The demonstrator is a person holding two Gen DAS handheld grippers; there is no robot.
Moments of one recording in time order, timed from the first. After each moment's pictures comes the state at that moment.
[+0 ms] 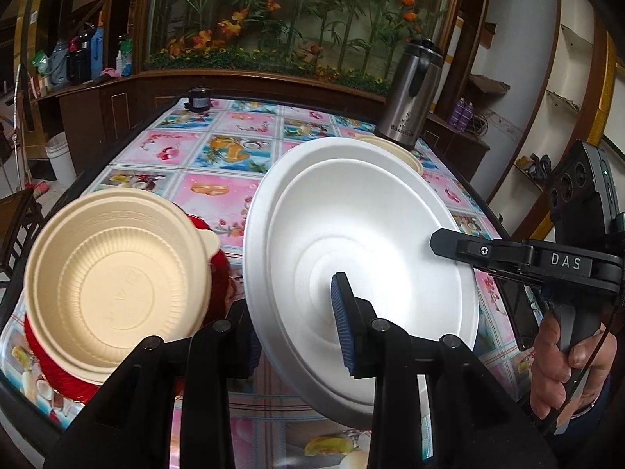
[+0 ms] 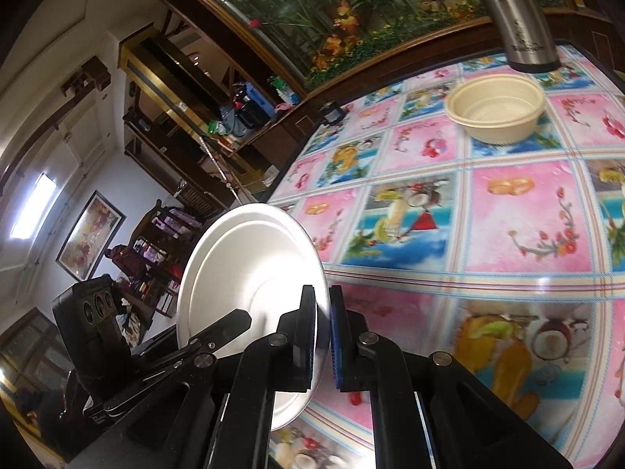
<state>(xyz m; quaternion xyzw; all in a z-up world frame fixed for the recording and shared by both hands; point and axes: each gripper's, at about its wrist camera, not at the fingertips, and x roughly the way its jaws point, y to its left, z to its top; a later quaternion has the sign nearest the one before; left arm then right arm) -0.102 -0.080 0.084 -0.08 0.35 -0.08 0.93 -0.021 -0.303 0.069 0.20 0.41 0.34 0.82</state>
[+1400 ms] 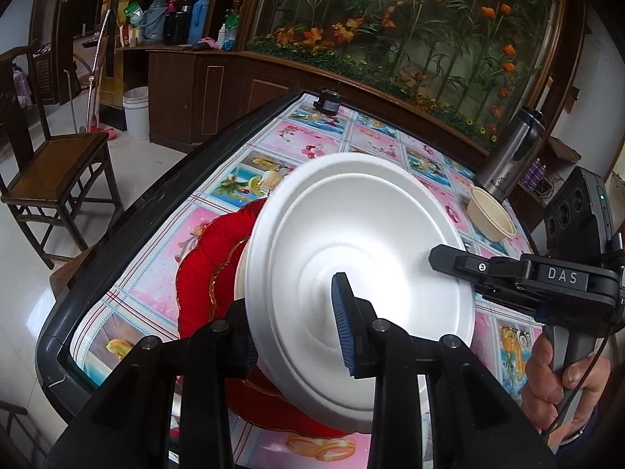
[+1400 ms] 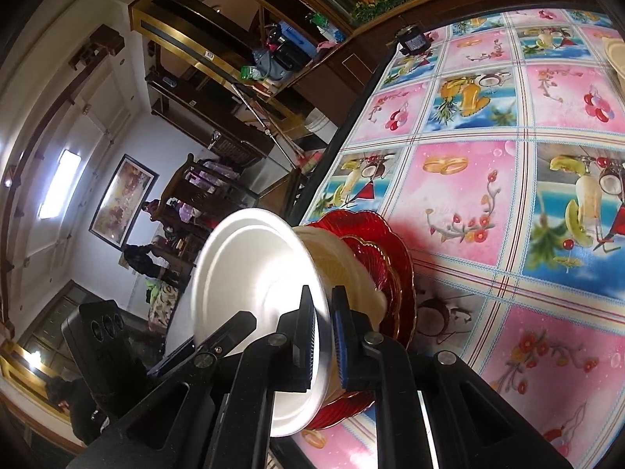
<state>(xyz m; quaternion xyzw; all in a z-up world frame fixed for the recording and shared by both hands) -0.103 0.056 0.066 -0.17 0.36 0.05 0.92 0.027 -0.131 0.048 0.20 0.48 0.42 0.74</state>
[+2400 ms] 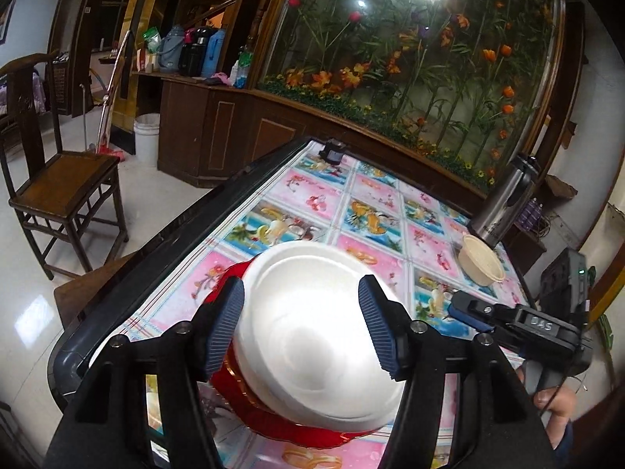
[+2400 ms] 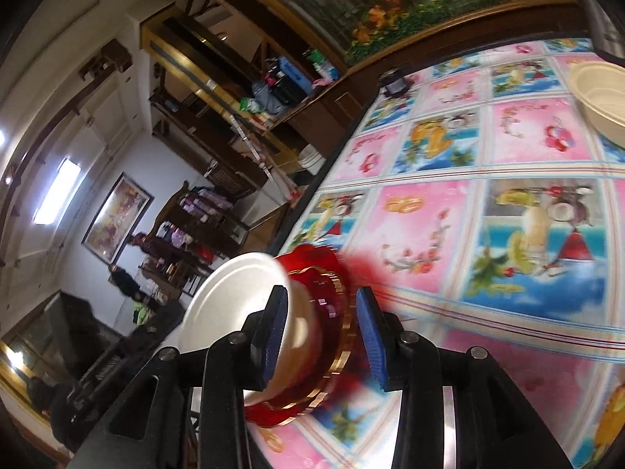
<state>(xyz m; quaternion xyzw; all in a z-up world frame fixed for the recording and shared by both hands) -0.125 0.067 0.102 -0.19 0.28 0.07 0.94 0.028 -0.186 0.048 0.21 0.43 0.39 0.79</state>
